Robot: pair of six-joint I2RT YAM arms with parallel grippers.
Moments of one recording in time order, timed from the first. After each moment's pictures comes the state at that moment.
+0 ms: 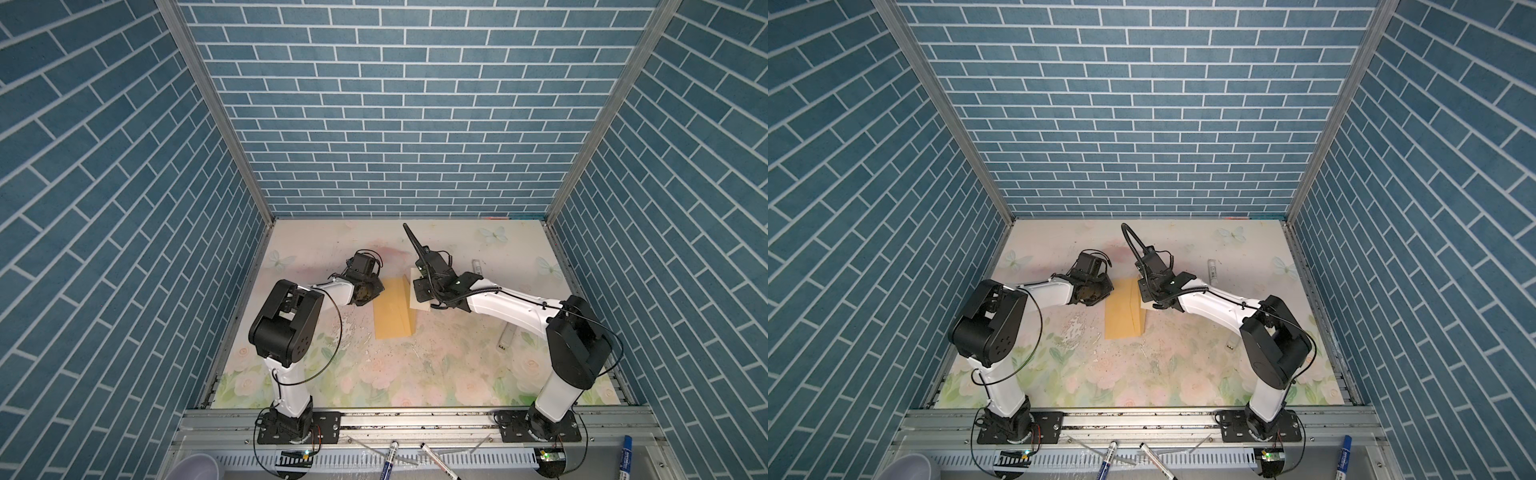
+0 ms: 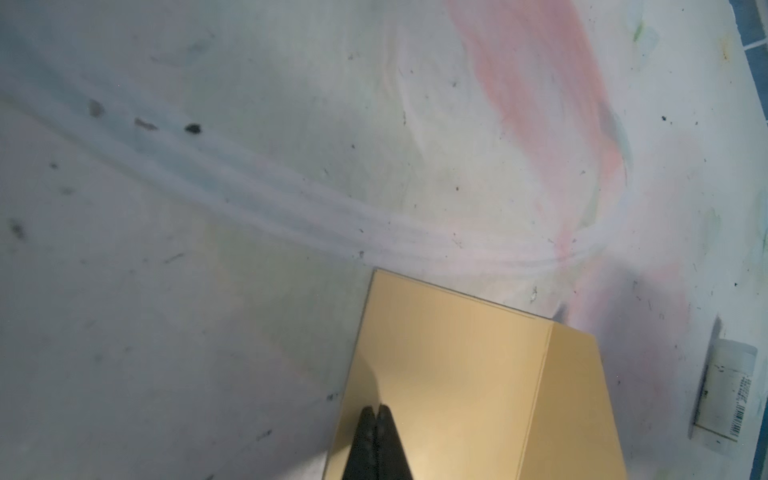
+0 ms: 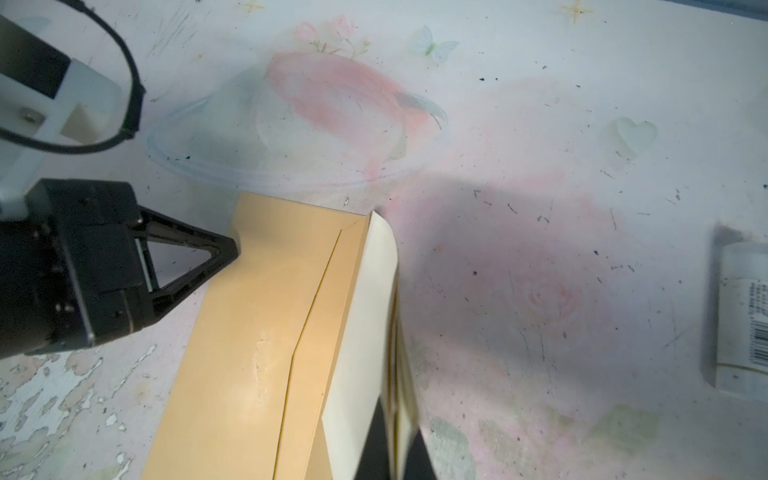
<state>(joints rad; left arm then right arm) -0.40 1.86 1.02 -0.13 0.06 -0.91 0.82 1.73 1.23 -0.36 0.24 0.37</state>
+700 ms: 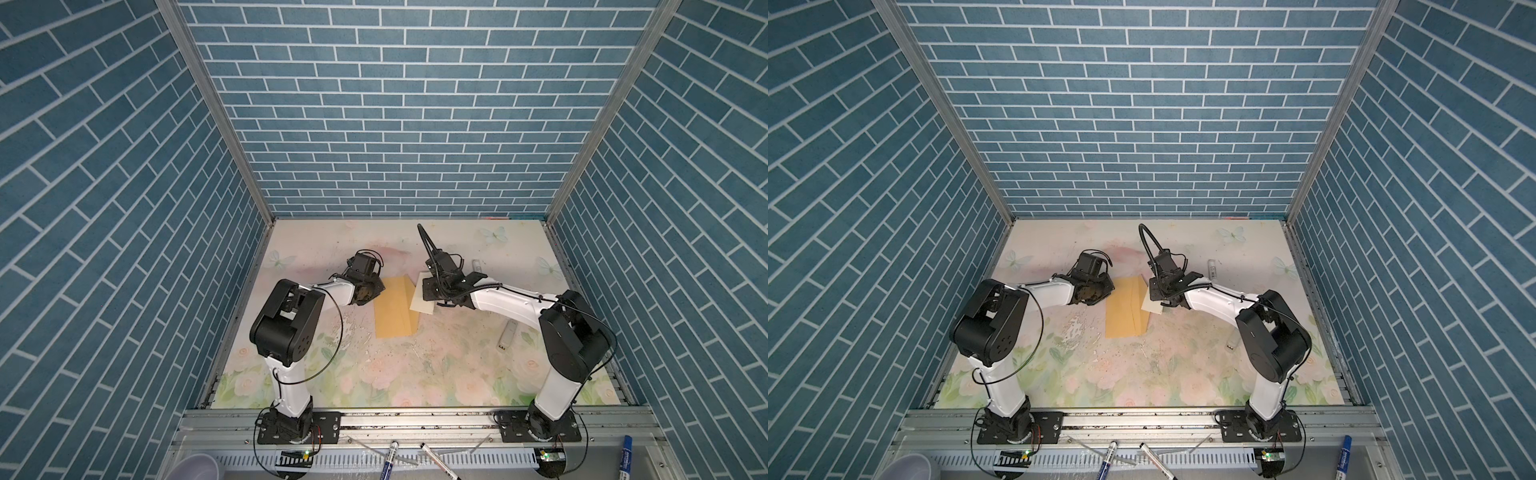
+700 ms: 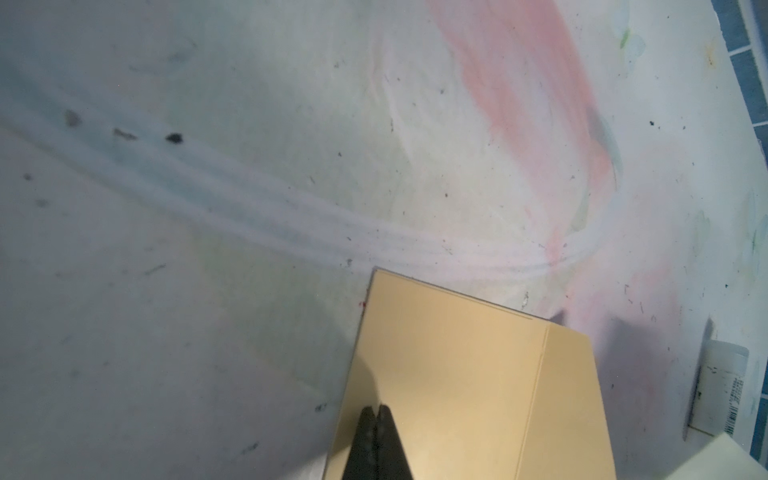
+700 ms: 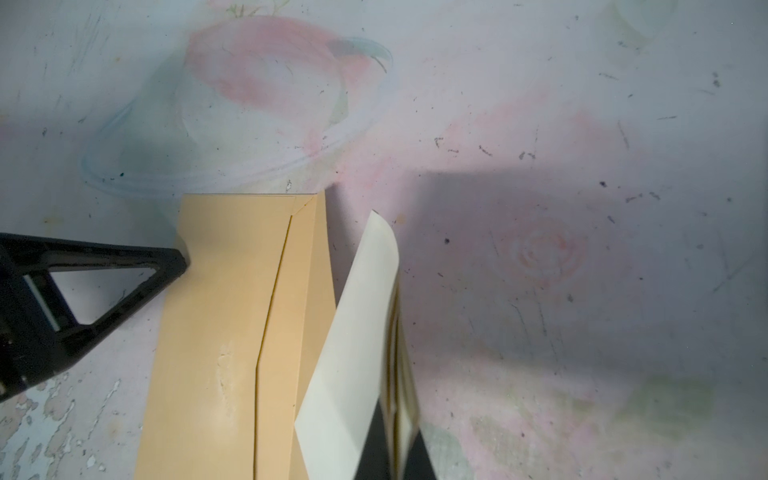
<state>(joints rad) -0.41 1.87 1.02 -0.10 0.06 -0.91 0.74 1.77 1.16 -0.31 0.13 0.50</state>
